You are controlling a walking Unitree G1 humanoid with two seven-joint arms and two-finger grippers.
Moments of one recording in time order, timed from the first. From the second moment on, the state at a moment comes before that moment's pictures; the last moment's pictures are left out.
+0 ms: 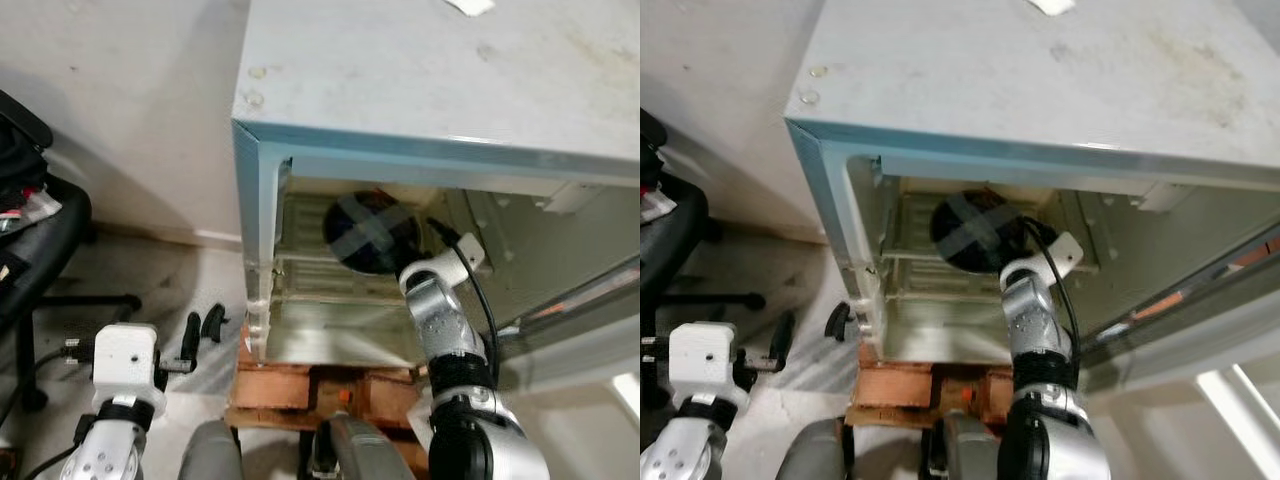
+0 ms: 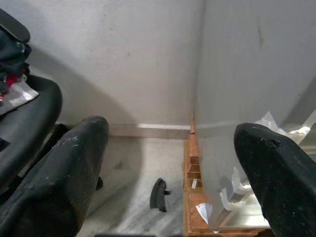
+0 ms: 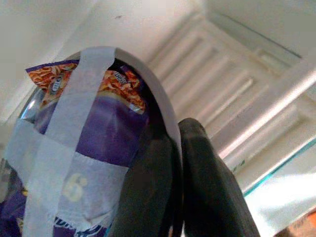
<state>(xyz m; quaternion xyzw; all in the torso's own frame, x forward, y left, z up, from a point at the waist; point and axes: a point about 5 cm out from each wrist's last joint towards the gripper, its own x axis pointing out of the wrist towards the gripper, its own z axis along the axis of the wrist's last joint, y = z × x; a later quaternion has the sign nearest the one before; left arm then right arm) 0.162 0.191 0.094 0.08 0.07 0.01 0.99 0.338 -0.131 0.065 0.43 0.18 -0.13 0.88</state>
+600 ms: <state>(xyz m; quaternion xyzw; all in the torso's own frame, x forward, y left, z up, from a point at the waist) 0.166 0.187 0.097 0.08 0.06 0.00 0.99 0.352 -0.092 0.072 0.49 0.18 -0.01 0.86</state>
